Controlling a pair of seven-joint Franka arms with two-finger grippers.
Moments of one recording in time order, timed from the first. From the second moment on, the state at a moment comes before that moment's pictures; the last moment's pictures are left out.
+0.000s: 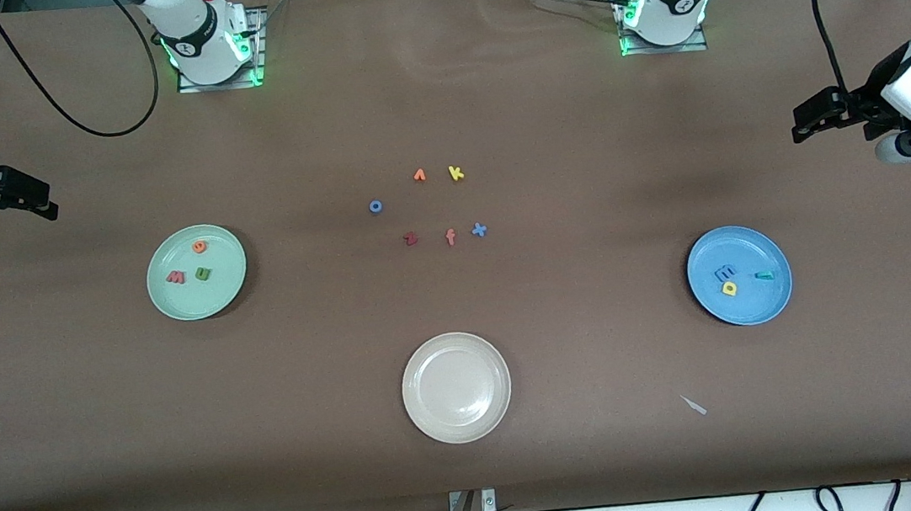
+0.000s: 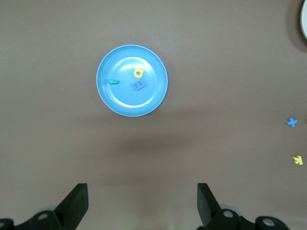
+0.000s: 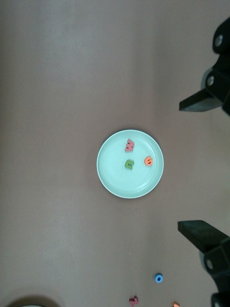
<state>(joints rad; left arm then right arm) 0.17 0.09 -0.21 -1.54 -0.01 1.50 0.00 -0.01 0.00 -0.03 -1.68 0.00 1.68 -0.08</state>
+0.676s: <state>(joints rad) 0.17 0.10 -0.20 -1.54 -0.01 1.51 0.00 -0.01 0.00 -0.03 -1.68 0.00 1.68 -0.08</state>
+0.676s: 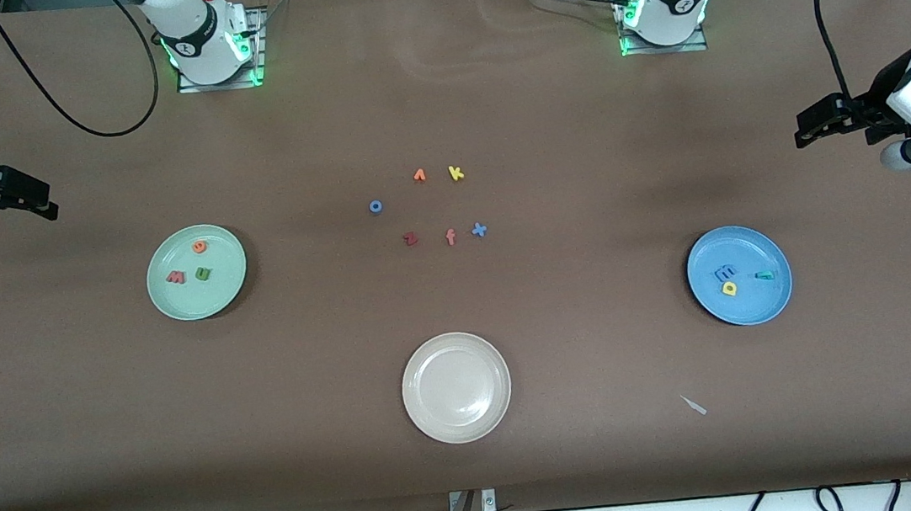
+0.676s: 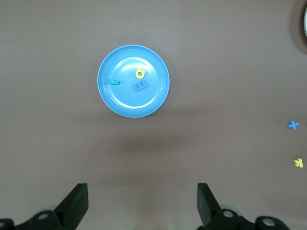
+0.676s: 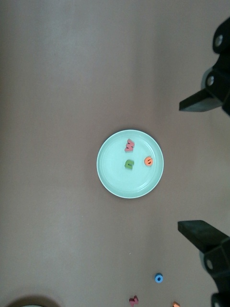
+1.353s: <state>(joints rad) 0.17 0.10 -0.20 -1.54 -0.01 1.53 0.00 -0.01 0.00 -0.01 -1.68 0.00 1.68 -0.08</state>
